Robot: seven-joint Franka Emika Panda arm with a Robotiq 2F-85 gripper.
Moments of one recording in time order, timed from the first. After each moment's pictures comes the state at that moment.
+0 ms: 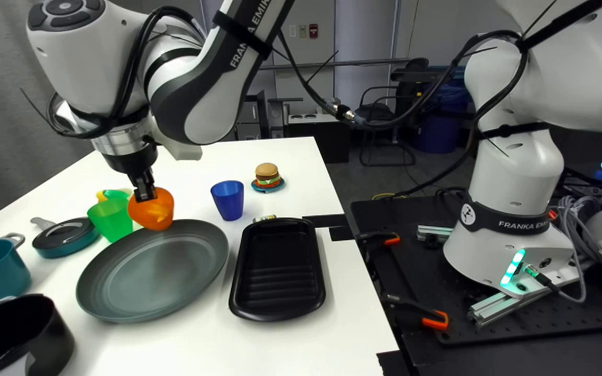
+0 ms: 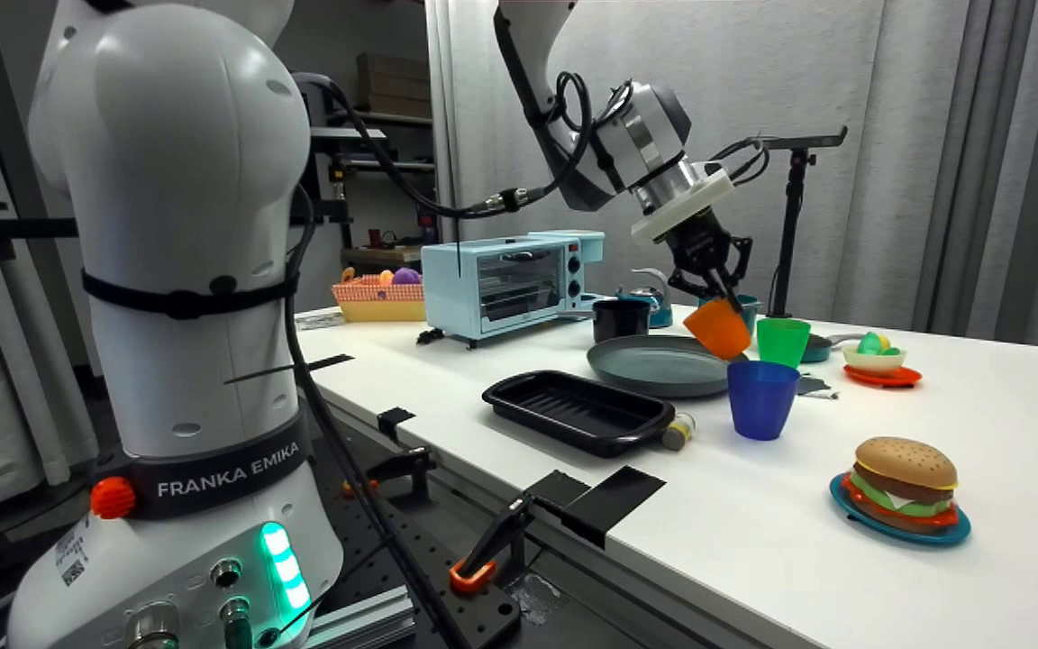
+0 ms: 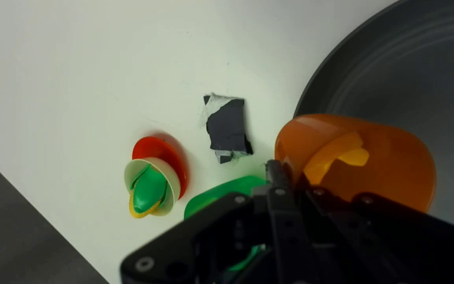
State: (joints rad) arm 0.08 0.36 -0.16 -2.03 -0.81 2.53 0.17
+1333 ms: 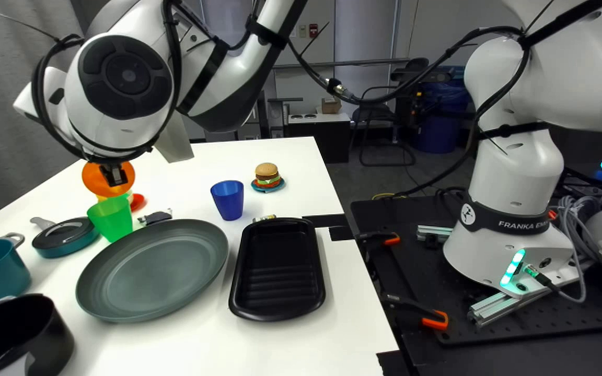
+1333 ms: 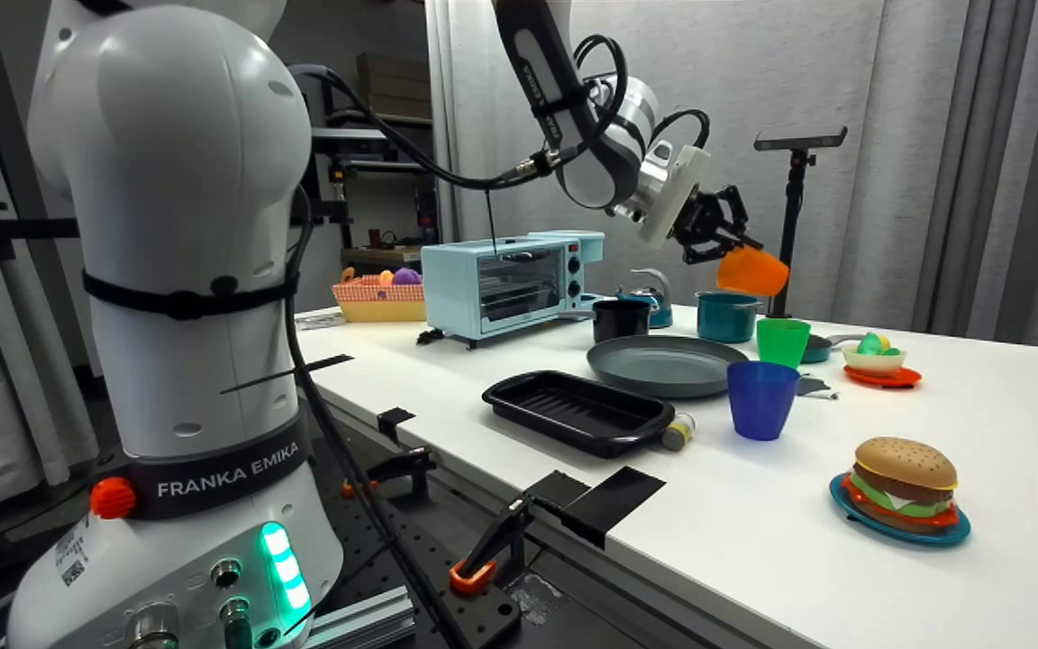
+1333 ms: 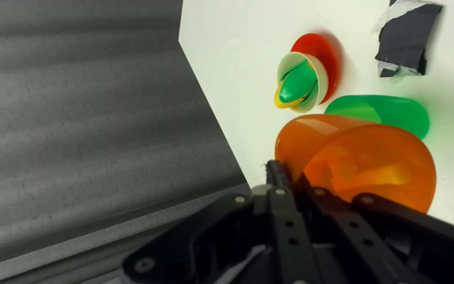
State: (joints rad) arm 0.08 0.32 -0.09 -2.03 -1.76 2.43 0.80
